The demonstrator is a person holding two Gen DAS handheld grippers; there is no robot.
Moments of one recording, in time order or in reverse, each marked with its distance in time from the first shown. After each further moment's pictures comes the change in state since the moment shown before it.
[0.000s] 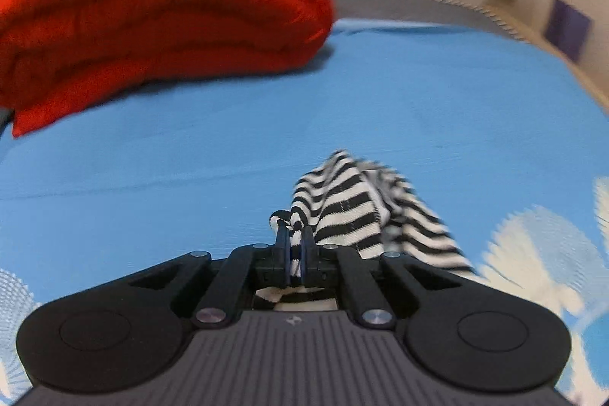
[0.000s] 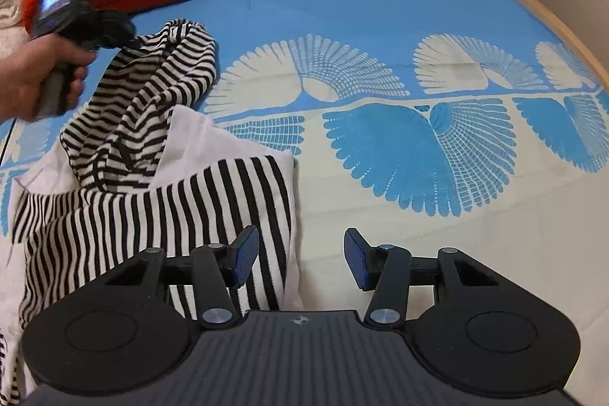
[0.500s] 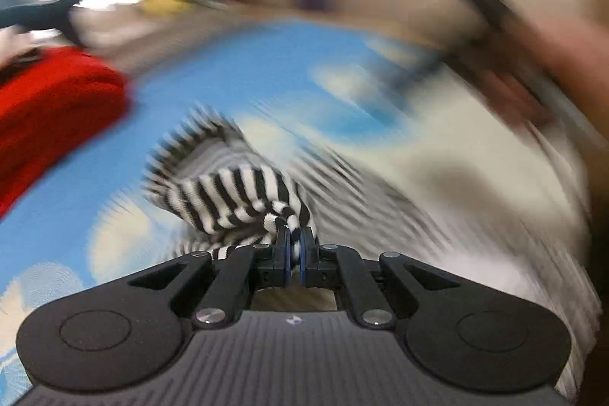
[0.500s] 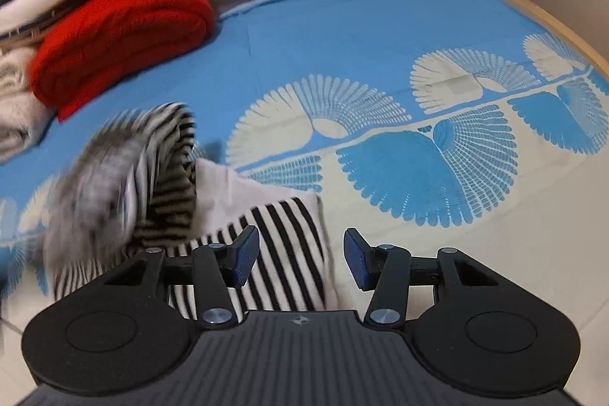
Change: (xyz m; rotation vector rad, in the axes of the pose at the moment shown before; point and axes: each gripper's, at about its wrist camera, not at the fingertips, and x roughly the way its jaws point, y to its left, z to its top) left arm -0.315 -0.047 -0.260 0.604 -0.100 -0.411; right arm -0.034 0.005 0.008 0.148 -0.109 0.068
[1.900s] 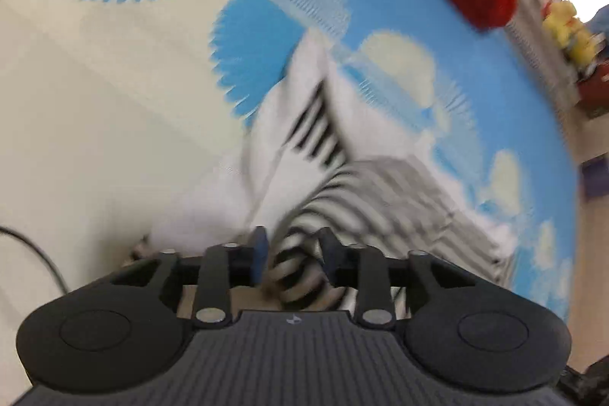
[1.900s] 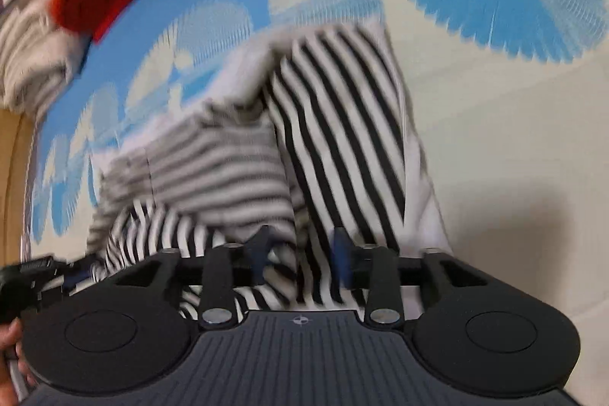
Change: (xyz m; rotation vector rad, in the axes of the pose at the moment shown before) left arm 0.002 0.121 -0.157 -1.436 0.187 0.320; right arm 0.056 0.006 -0.045 0.109 0.366 0.226
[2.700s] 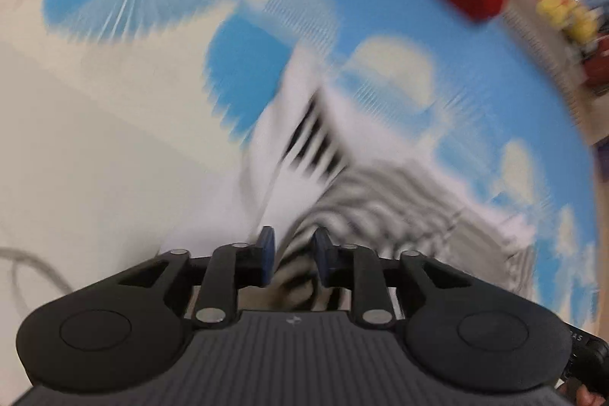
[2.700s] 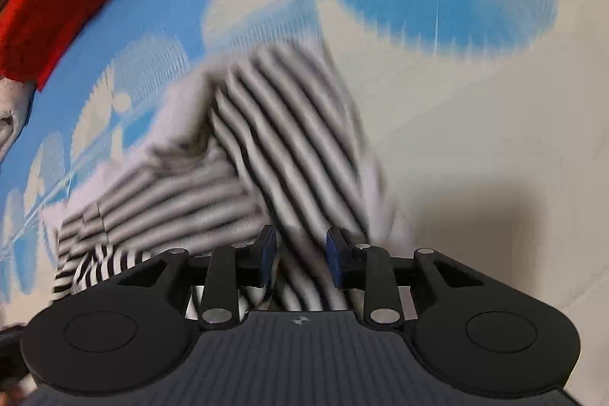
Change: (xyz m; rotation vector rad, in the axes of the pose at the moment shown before) left arm -0.004 -0.021 0.006 0.110 -0.082 0.072; right arm 0.000 0.007 0.004 0.050 -0.179 -0.206
